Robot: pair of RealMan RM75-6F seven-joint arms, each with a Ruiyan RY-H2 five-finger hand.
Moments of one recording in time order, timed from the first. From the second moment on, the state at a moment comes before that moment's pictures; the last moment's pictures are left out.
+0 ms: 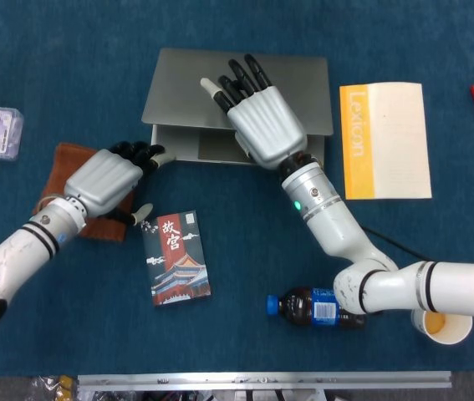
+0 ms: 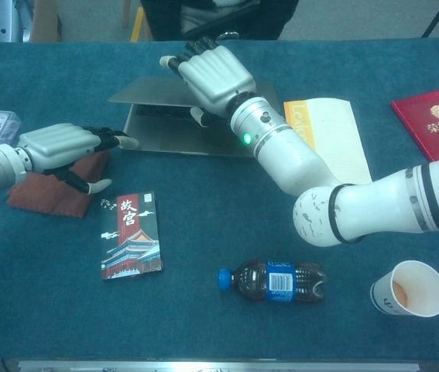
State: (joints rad) left arm -0.68 -1.38 -0.01 -1.40 1.47 0.71 0.03; right arm 1.01 -1.95 0.31 -1.26 -0.99 1.05 -0.80
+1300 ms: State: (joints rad) left arm -0.71 -1.41 0.02 -1.40 1.38 0.70 0.11; right arm 1.07 -1.85 0.43 -1.09 -0.94 1.04 -0.74
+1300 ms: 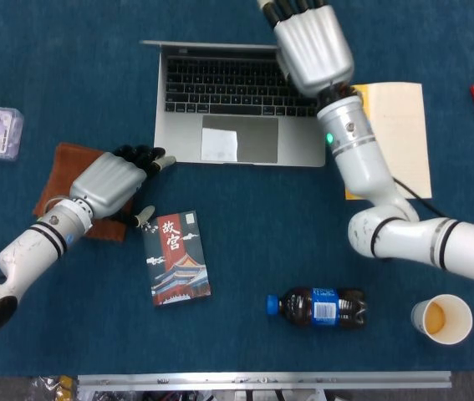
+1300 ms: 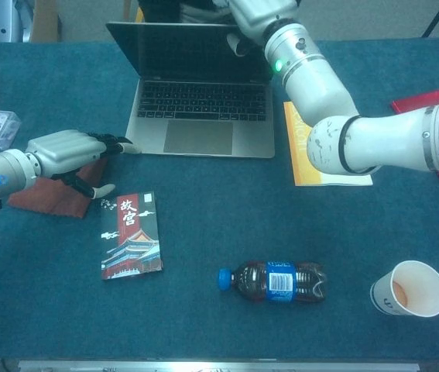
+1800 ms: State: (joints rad) left arm -0.71 -1.40 0.03 -1.41 1.35 0.70 0.13; right arm 1.13 -1.87 0.46 -0.85 -0.92 0.98 -0.67
